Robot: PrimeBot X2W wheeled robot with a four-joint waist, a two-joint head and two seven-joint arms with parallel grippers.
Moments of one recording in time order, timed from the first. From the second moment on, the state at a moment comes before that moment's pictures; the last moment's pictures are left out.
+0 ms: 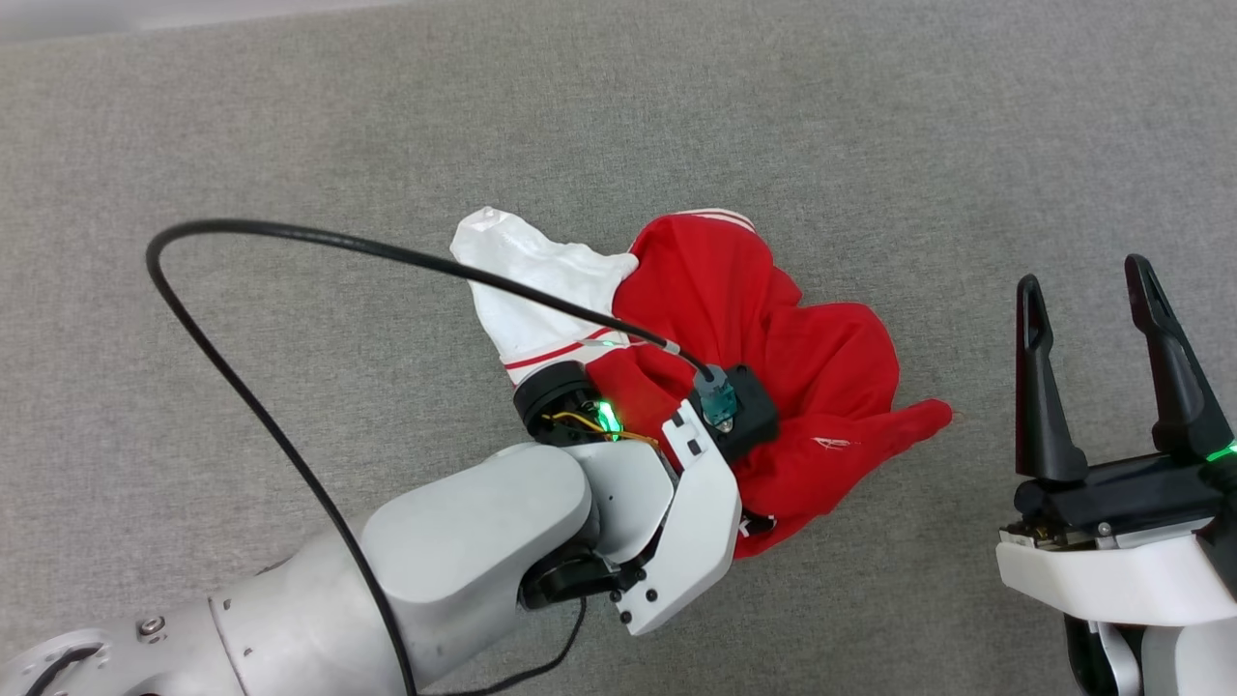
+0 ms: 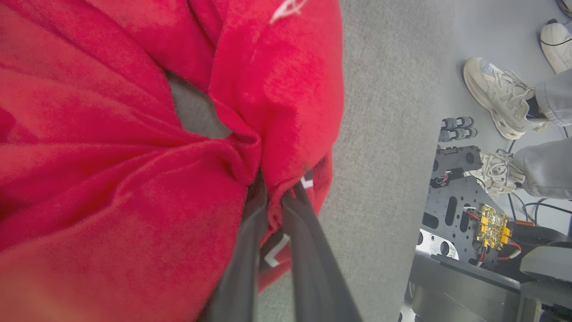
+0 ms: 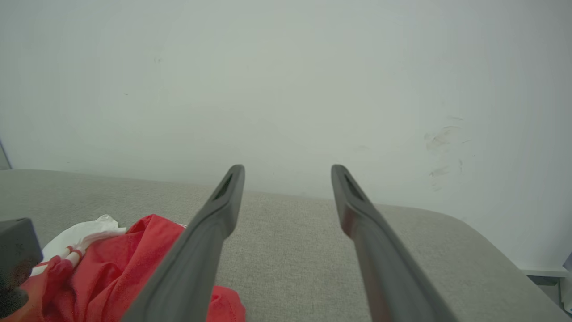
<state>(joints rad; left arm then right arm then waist) -0.95 0.37 -1.28 0.19 -0.94 -0.13 0.54 -0.10 -0.05 -0.01 -0.24 0.01 0.13 -0.26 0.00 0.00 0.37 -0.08</state>
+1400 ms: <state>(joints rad) -0.26 0.43 -0.51 0.05 -0.43 0.40 -0.26 0.05 -0.05 -0.02 -0.17 -0.02 0.13 -0.26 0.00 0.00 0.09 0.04</state>
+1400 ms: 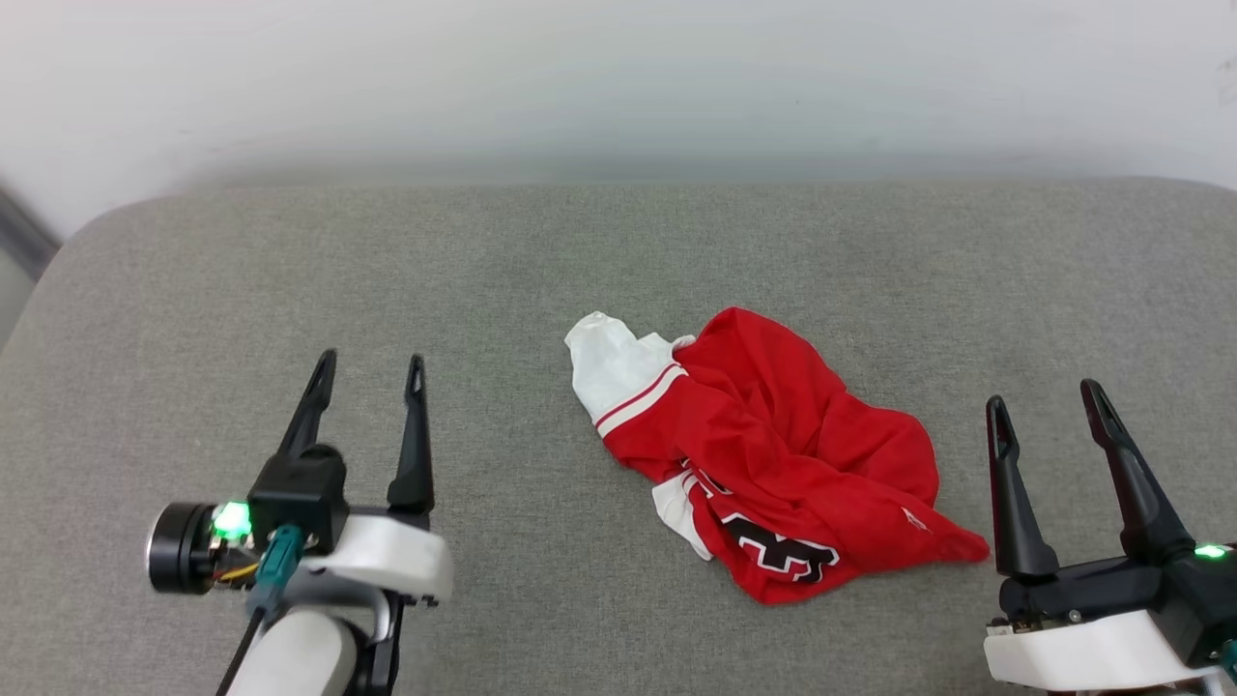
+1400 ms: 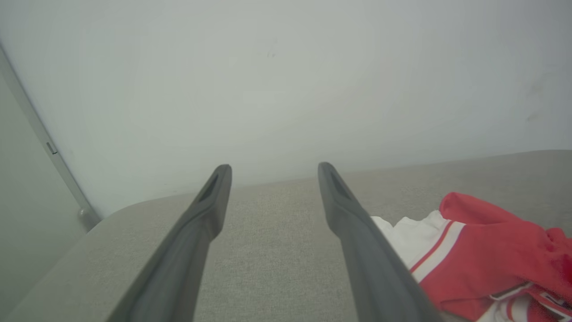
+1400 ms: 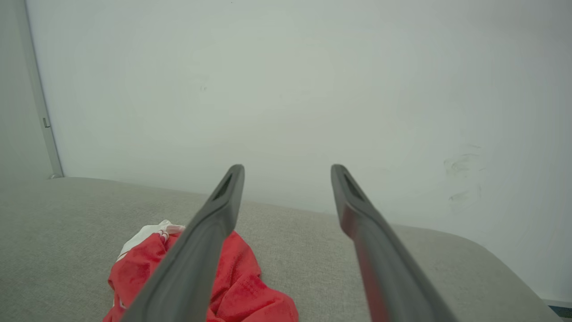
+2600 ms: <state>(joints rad) 0.13 0.09 -0.08 0.04 -0.09 0.10 -0.26 0.15 -0.05 -0.03 -0.06 0.10 0.13 -0.26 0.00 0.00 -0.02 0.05</state>
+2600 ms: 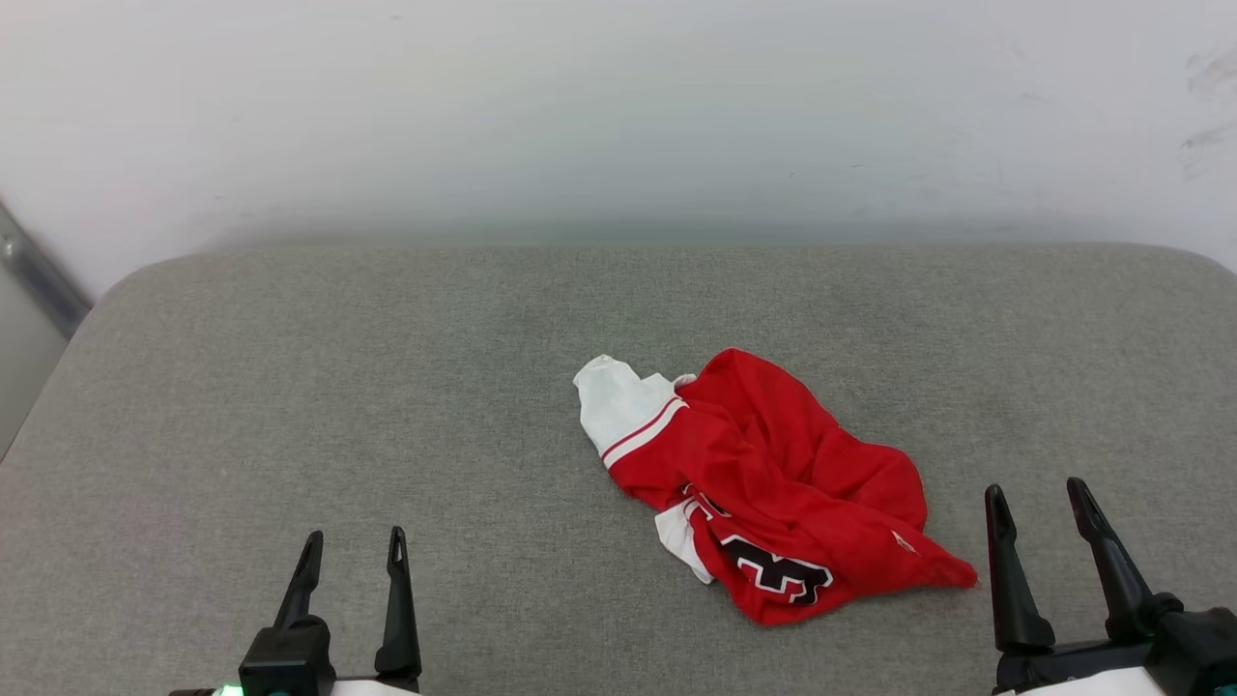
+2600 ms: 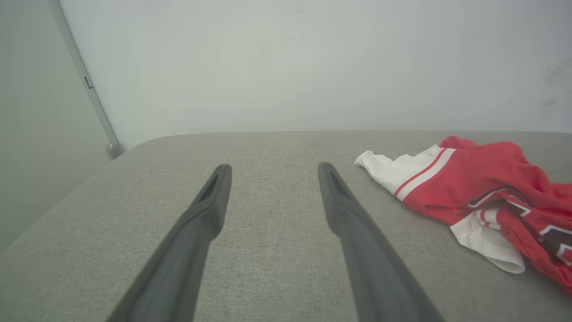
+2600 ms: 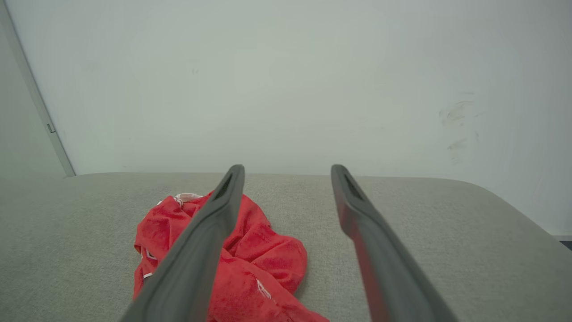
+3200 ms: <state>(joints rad) 0.06 0.08 -0.02 0.07 -0.06 0.02 -0.26 0.15 -0.05 -0.03 -0.06 0.10 0.13 -0.26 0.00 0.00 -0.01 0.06</state>
